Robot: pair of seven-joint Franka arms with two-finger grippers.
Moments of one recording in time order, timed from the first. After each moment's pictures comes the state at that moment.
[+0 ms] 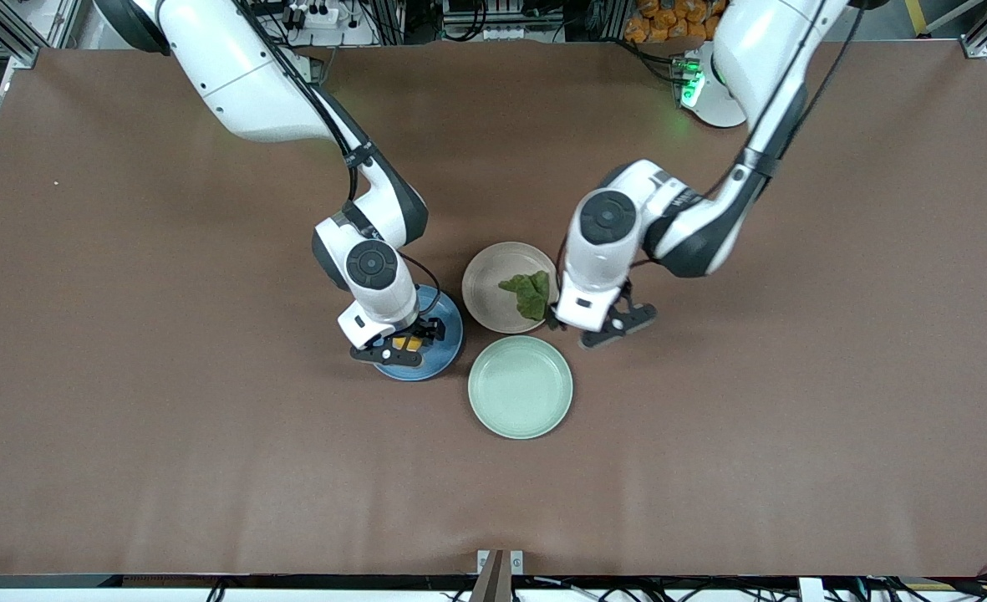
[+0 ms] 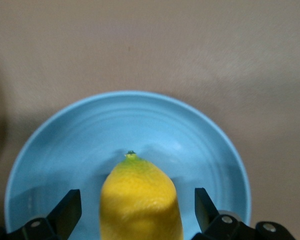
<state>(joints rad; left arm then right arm) -0.29 0.55 -0.31 -1.69 0.28 2.22 -1.14 0.47 0.69 0.09 -1.63 -0.14 2.29 0.78</state>
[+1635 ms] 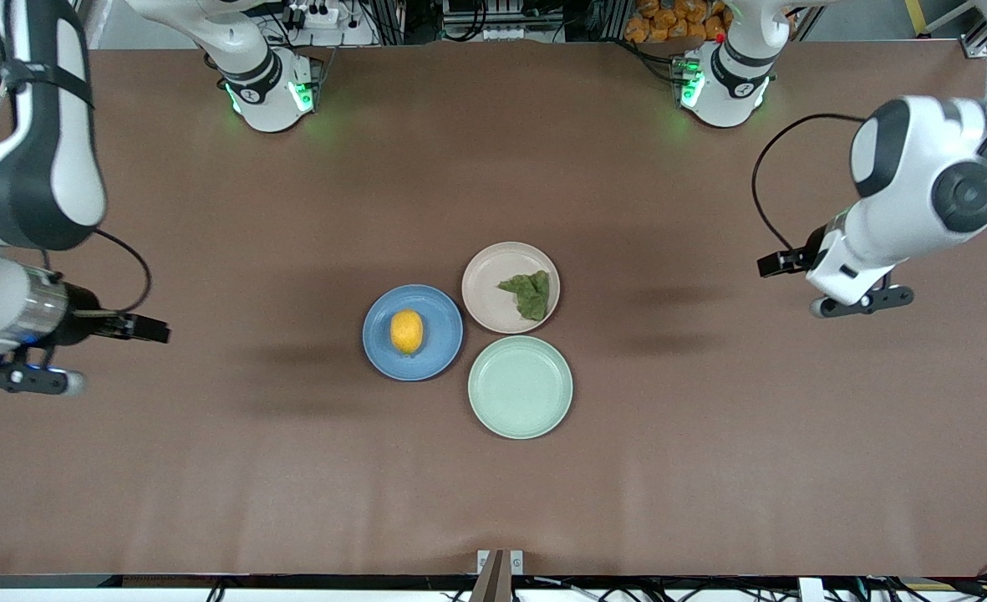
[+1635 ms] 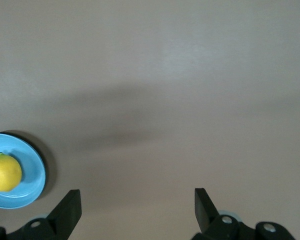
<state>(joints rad) 0.01 0.04 -0.14 -1.98 0.02 1.90 -0.27 0.17 0.36 -0.23 -1.40 0.07 1.65 0.08</state>
